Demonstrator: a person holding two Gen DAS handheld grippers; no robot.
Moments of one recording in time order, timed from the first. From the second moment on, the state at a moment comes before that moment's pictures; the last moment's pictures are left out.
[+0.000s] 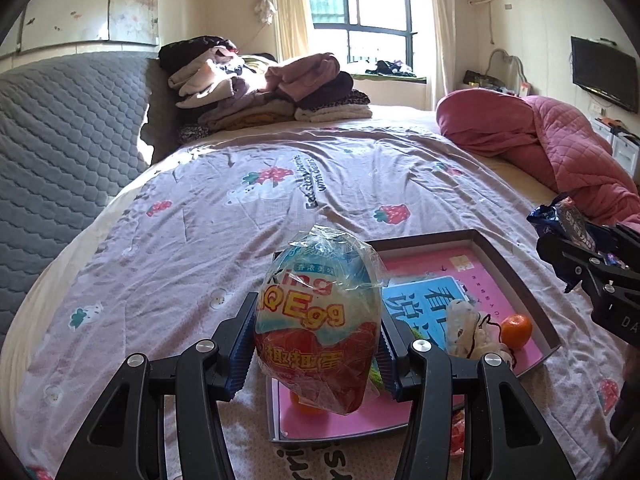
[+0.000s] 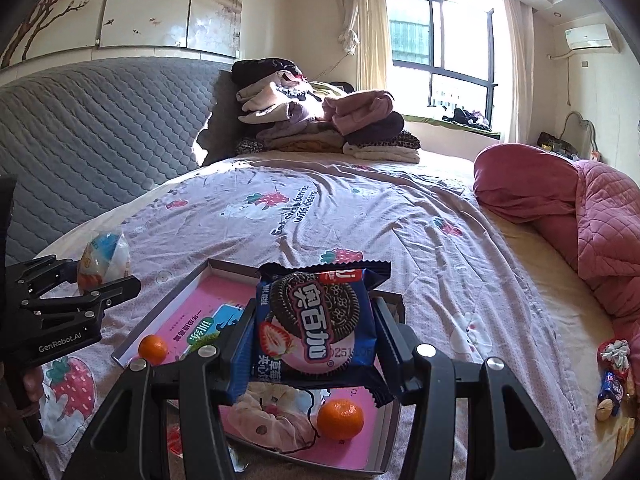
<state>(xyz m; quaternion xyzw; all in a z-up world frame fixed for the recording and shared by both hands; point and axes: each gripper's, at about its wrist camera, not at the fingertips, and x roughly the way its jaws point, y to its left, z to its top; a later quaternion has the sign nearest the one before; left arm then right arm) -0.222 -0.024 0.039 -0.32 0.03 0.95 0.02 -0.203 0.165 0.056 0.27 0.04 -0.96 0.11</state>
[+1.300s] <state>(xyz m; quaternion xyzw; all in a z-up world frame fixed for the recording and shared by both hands) -0.276 -0.002 -0.038 -0.39 0.07 0.92 0.03 -0.273 0.148 -0.035 0.37 0.07 -0.92 0.10</state>
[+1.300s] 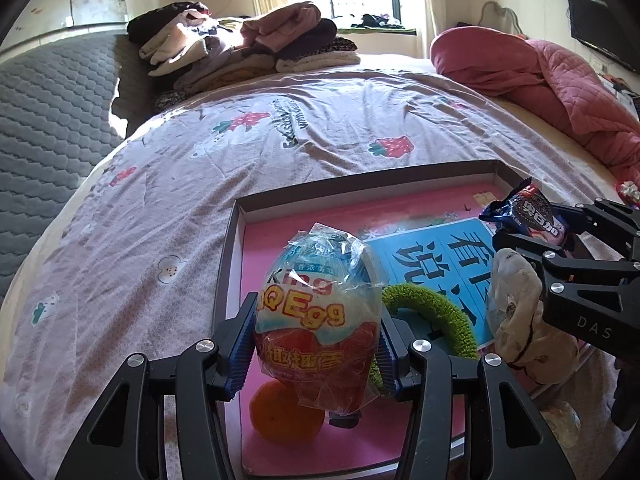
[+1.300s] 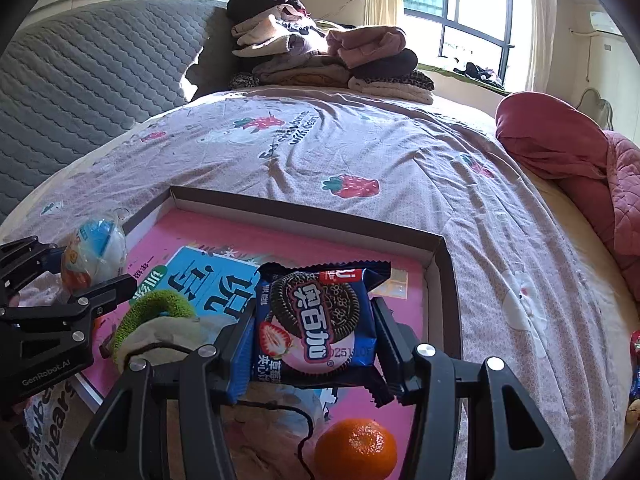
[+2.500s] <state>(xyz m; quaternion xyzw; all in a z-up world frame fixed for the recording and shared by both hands) -0.275 0.022 -0.063 -0.41 0.11 0.90 0.04 -0.279 0.153 -0.055 0.42 0.05 -0.90 0.09</state>
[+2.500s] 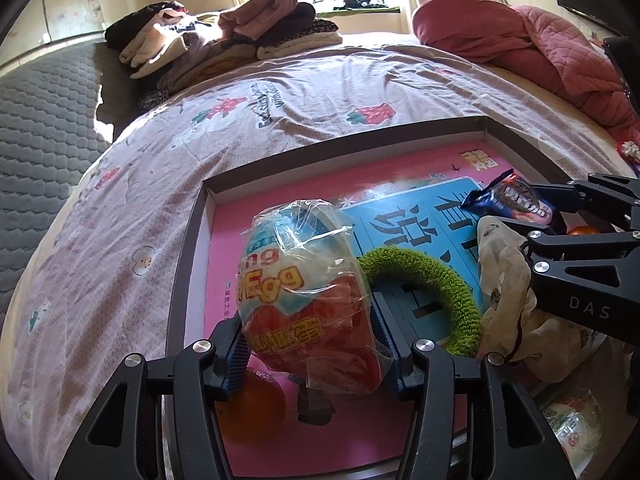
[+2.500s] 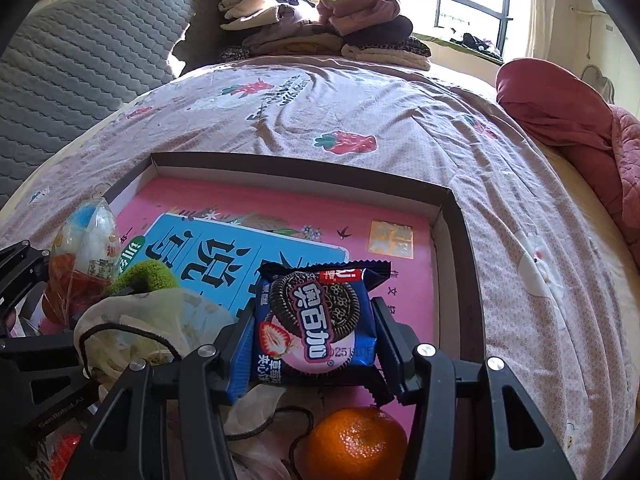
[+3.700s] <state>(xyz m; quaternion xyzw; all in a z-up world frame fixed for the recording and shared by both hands) -0.274 0.006 -0.048 -0.43 0.06 0.90 0.06 -0.276 0.161 -0.040 0.42 0.03 -0.90 0.08</state>
